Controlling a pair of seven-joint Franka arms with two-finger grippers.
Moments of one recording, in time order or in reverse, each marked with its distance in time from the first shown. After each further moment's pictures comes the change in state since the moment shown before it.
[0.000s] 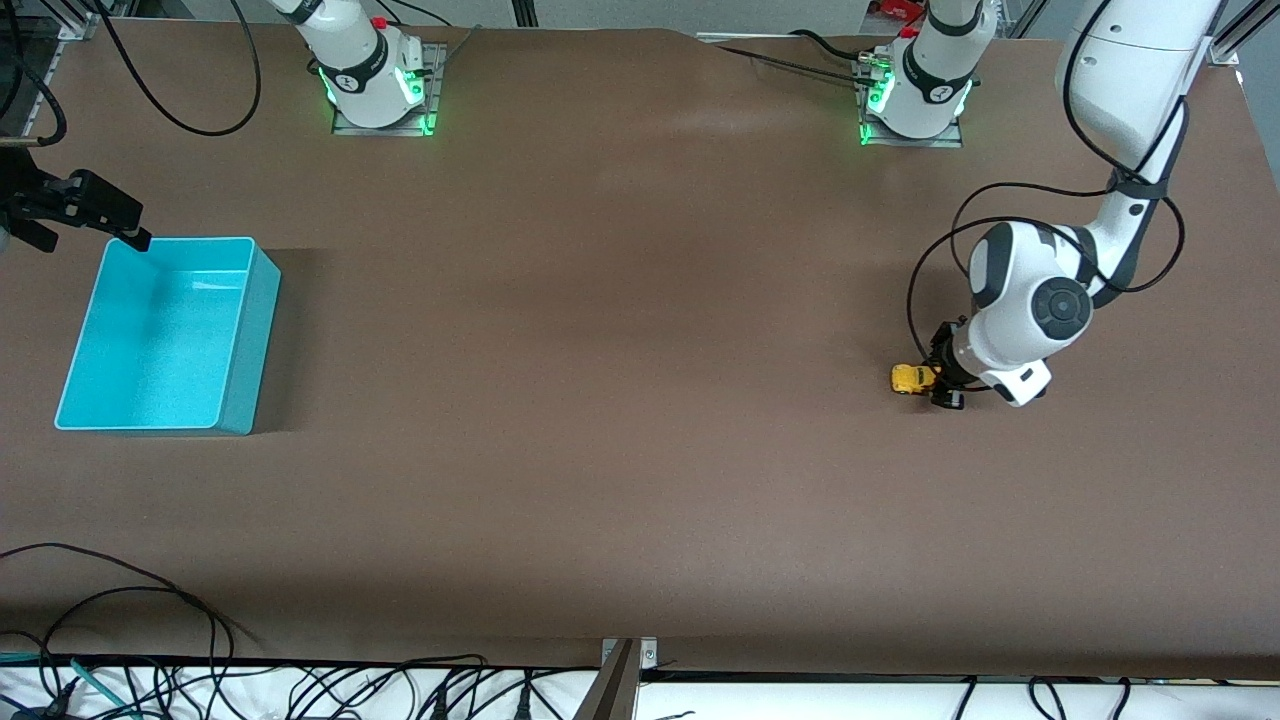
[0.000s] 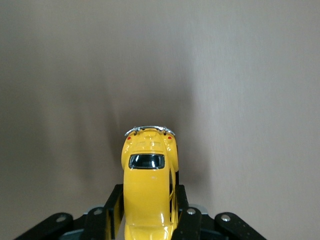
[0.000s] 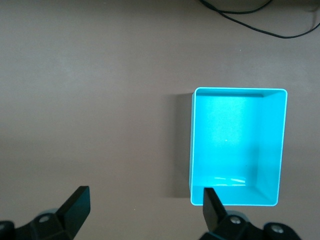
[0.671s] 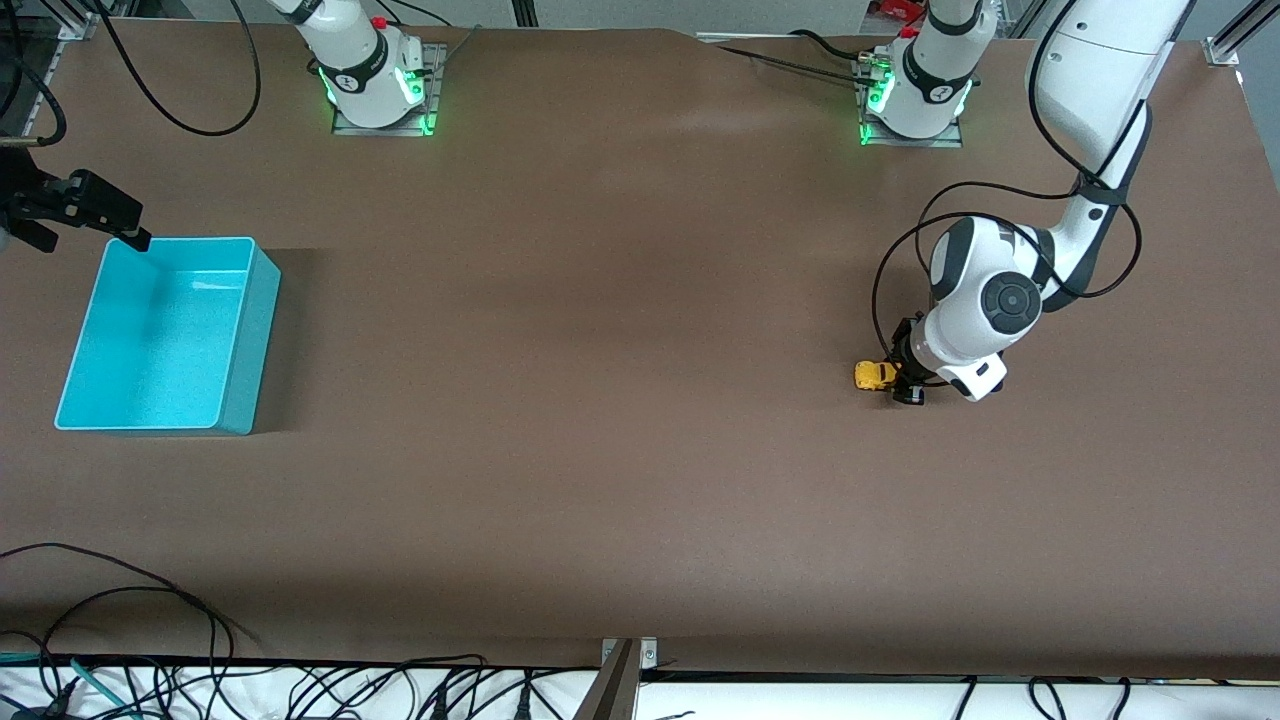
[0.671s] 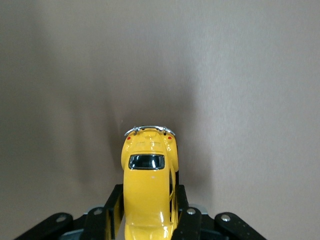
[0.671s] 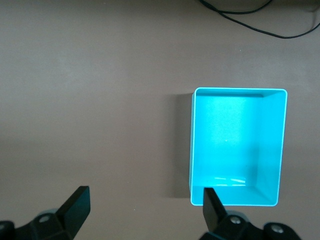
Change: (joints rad) left arm -0.026 0.010 -0.020 -0.002 0.018 0.010 -0.085; right arm 0.000 0.000 0.000 0.000 0.000 0.001 0.000
